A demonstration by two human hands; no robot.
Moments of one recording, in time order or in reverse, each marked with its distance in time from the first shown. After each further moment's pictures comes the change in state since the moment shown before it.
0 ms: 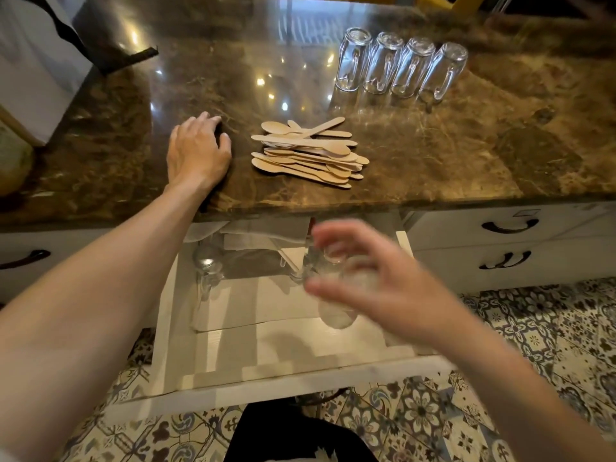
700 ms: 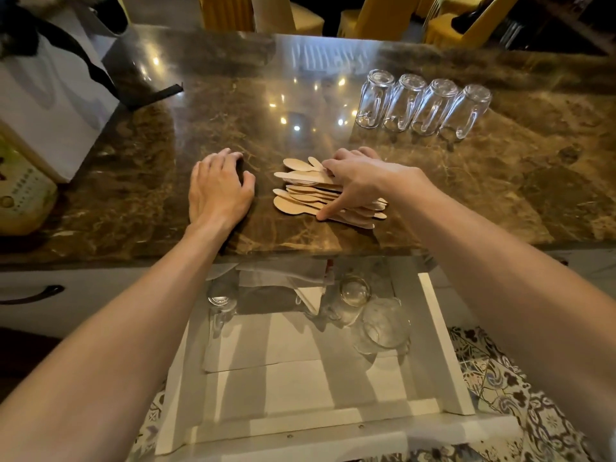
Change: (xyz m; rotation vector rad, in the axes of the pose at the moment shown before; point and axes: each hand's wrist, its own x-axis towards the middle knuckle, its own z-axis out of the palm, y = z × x) left_hand 0.003 -0.003 0.004 -0.017 -0.017 -0.040; right_hand 0.241 0.019 -0.075 -1.081 -0.136 -0.019
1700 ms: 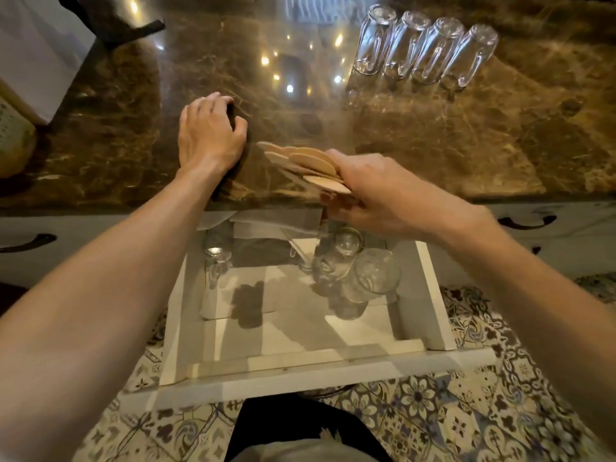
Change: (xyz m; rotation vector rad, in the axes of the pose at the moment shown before) left_hand -0.001 -0.001 0.002 -0.021 0.011 0.025; right_hand -0.134 -0.057 0.016 0.305 0.224 -0.288
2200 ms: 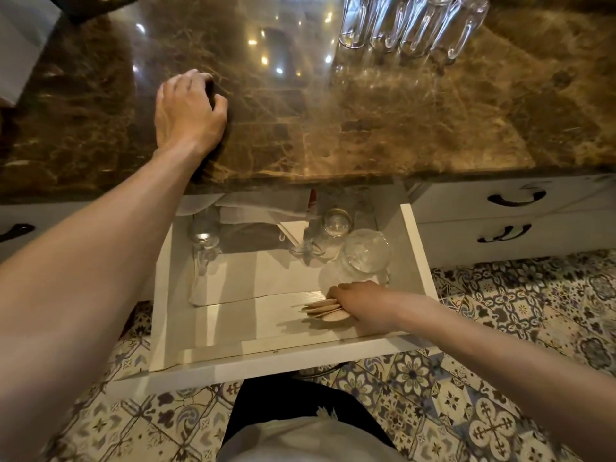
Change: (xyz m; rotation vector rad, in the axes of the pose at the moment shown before) left_hand 0.001 0.003 0.000 0.010 0.011 0.010; right_hand -0.088 0.036 0.149 -0.054 -0.658 0.240
